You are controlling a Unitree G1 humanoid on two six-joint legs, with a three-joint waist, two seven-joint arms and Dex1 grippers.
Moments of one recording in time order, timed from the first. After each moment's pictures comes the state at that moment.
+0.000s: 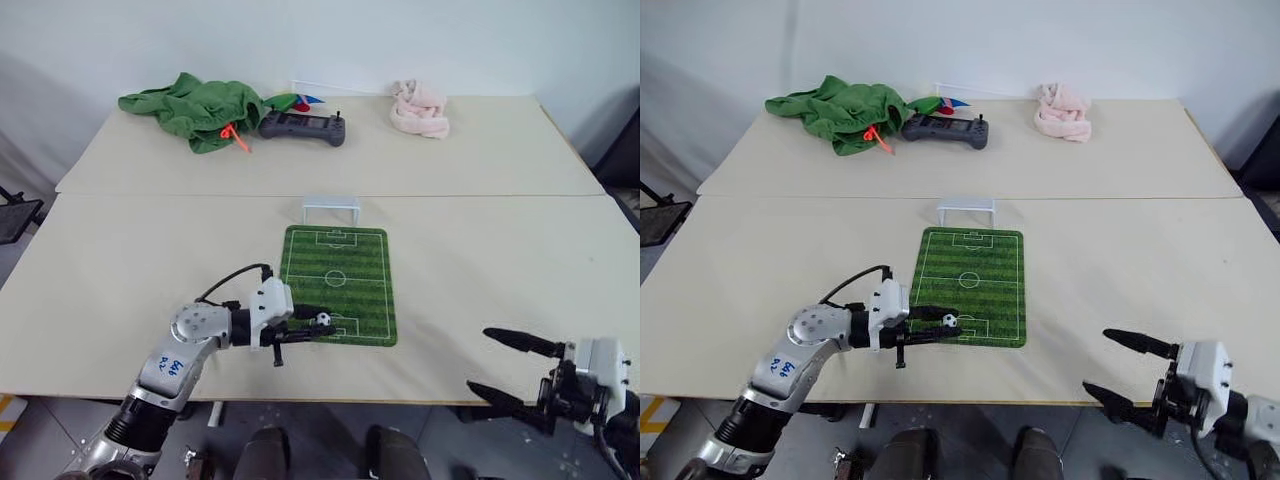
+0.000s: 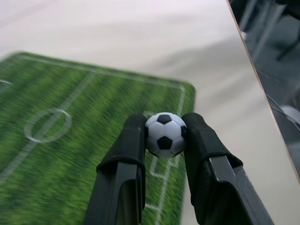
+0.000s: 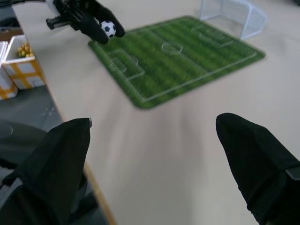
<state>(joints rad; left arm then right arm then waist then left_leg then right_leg) -0.27 0.50 -0.23 -0.12 -0.27 0.19 -0.97 0.42 -0.66 -0.47 -0.33 0.58 0.03 1.22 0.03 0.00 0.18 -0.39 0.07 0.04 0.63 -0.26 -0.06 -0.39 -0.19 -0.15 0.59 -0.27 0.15</state>
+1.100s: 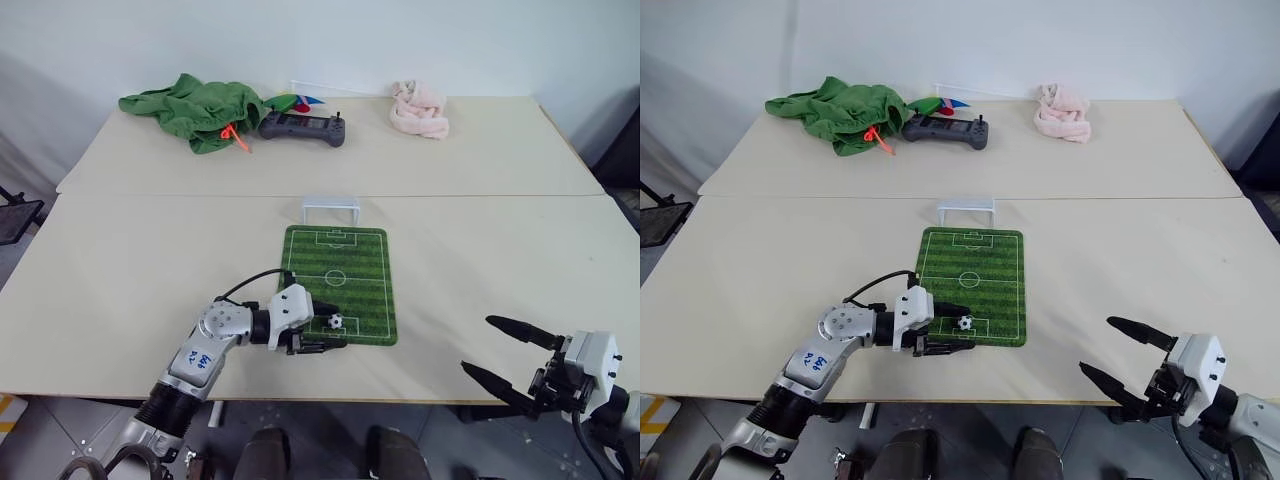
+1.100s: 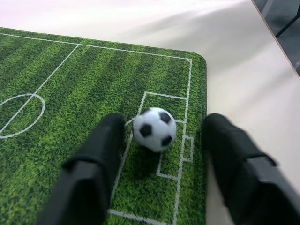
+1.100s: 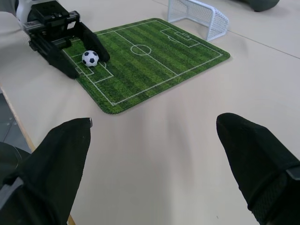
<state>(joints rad) -0.34 0.42 -0.29 0.05 -0.15 0.10 -0.95 0.40 -0.63 -0.45 -0.33 0.56 0.02 1.09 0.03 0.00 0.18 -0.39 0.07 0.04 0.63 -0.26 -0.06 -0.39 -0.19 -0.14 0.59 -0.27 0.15</state>
